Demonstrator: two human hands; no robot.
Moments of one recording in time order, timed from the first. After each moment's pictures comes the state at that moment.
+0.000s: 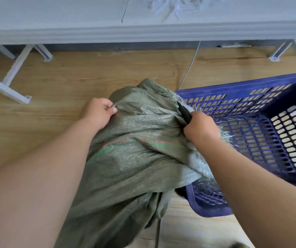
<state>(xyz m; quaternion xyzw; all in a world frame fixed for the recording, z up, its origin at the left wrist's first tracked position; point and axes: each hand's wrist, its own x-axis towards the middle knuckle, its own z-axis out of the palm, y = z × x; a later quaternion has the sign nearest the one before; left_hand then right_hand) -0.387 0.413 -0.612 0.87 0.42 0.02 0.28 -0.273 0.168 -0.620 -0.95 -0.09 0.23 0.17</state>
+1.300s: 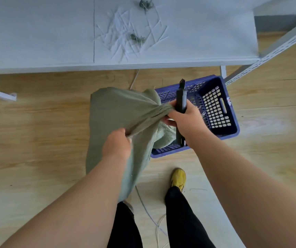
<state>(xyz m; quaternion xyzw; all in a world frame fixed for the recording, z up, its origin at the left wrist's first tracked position) -0.411 0.215 -0.366 0.86 0.38 -0.24 0.22 -0.290 0.065 -0.279 -0.71 0.13 0.35 0.60</state>
